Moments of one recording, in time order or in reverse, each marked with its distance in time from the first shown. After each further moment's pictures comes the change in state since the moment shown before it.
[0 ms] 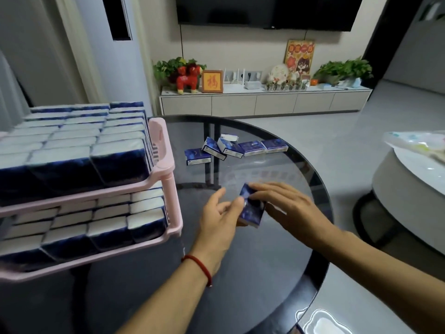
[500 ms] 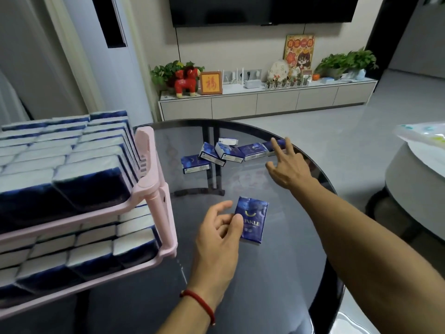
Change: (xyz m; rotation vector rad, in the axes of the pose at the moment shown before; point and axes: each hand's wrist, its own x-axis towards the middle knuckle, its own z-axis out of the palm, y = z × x) left_hand 0.005 -0.018 0.004 0.019 0.087 0.091; right_hand 0.088 0.154 0.063 -0.234 -0.202 0.837
